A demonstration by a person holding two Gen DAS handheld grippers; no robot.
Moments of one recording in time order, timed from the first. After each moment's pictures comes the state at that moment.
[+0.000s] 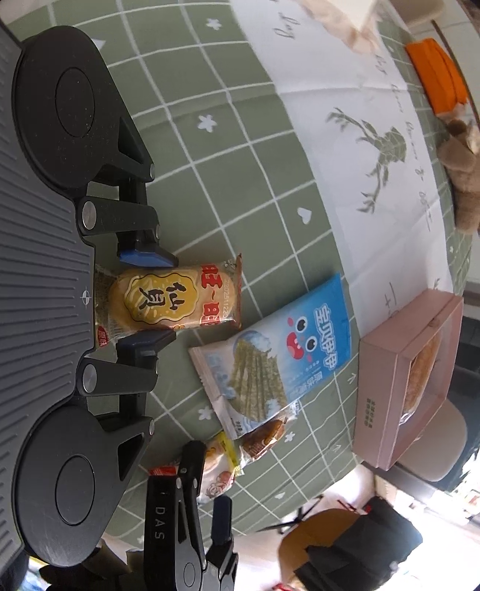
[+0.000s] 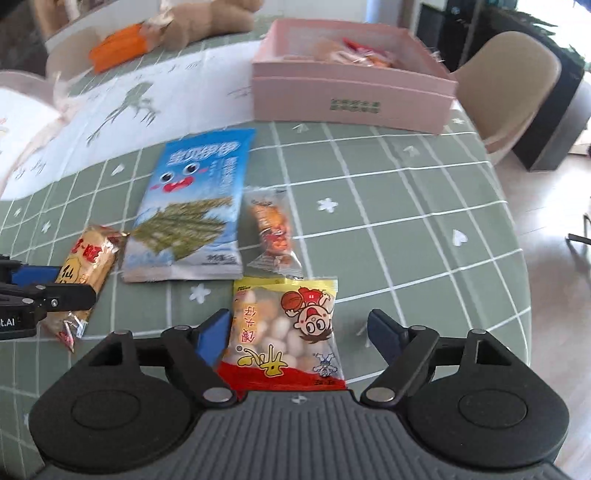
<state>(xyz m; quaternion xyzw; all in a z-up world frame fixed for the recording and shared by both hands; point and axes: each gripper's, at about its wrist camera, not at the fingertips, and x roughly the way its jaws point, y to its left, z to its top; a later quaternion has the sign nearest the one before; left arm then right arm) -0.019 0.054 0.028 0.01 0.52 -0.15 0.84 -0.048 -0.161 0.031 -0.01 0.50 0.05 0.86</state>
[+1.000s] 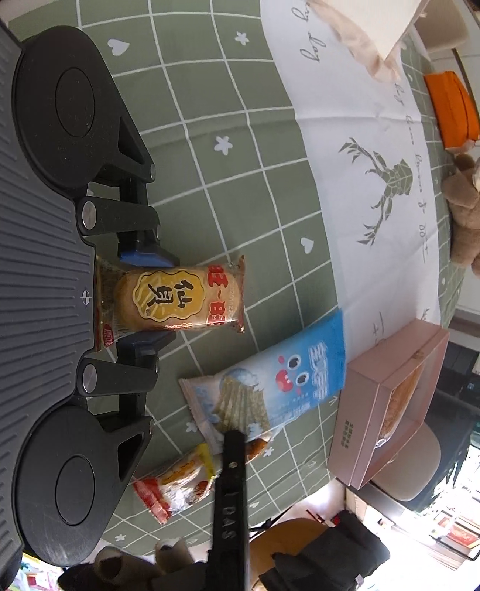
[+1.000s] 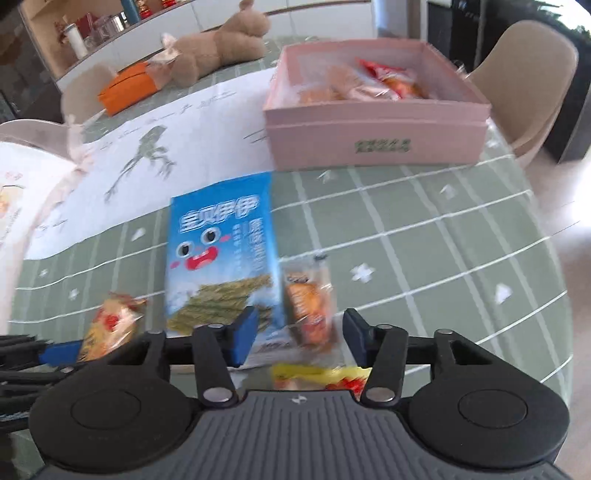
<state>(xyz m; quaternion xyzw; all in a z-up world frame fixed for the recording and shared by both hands) -0.025 0.078 0.026 -0.05 0.51 -0.12 0.85 -0.006 -0.153 0.040 0.06 0.50 0.11 0.86</state>
